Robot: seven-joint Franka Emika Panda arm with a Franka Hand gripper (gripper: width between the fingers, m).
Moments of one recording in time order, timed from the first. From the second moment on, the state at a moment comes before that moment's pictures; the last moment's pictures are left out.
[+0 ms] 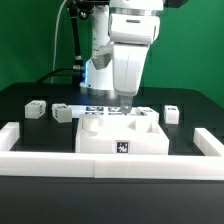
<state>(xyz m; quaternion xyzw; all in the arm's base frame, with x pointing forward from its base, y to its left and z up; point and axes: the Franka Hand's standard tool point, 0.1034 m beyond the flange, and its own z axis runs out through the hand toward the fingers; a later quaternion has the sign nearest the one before) 0.531 0.005 0.077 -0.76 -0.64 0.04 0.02</state>
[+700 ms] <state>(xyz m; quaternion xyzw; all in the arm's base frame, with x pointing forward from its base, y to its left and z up) 0.484 0.015 0.053 -0.66 -0.75 0.01 -0.01</state>
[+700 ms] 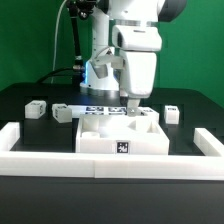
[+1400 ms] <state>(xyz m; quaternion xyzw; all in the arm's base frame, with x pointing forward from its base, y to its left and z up) 0.463 0.016 0.049 -0.68 -0.73 0.01 -0.01</state>
